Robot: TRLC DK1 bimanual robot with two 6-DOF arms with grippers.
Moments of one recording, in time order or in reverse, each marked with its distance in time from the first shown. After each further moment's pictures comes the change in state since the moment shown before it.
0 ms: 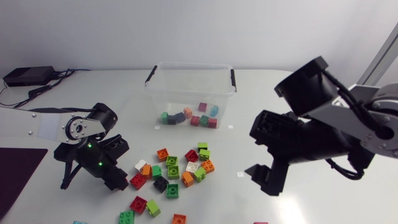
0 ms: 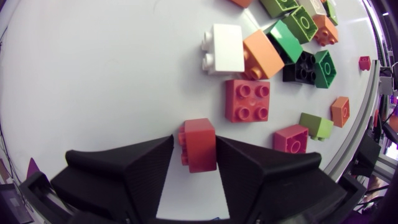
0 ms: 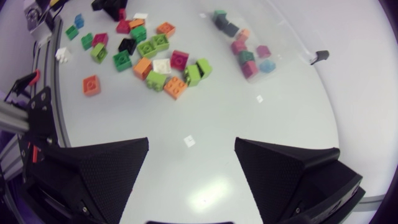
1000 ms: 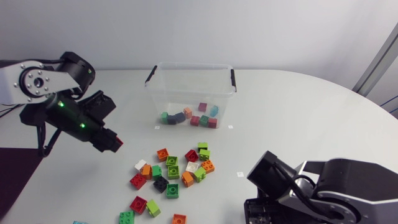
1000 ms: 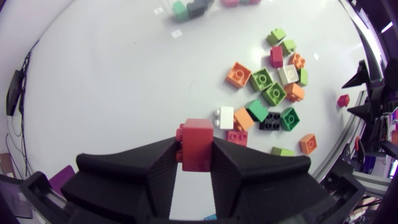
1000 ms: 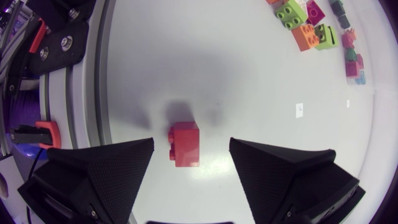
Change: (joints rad) left arm 0.036 -0.189 0.254 -0.193 0.023 -0.034; right arm 0.249 0.069 -0.322 0.027 0.024 -0.150
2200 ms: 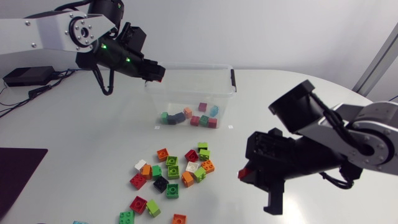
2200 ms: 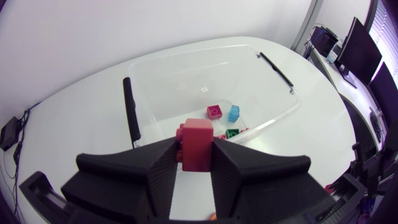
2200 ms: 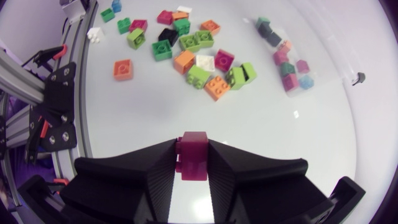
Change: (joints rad) left arm -0.108 0.318 0.468 0.366 0.099 -0.254; right arm -0.253 -0.047 0.250 0.027 -0.193 0.027
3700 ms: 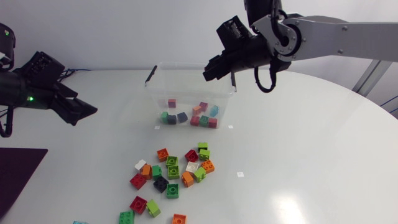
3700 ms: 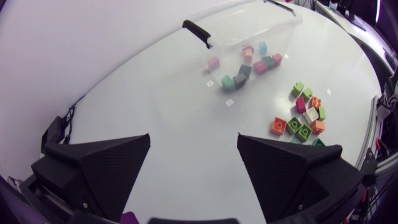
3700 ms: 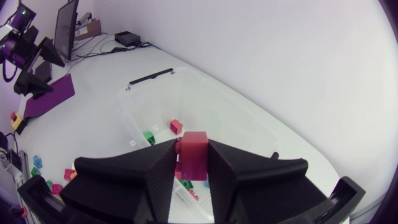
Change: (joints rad) left arm 0.426 -0.486 -0.451 -0.136 0.116 0.594; right arm -0.142 0.554 0.689 0.413 0.039 0.391
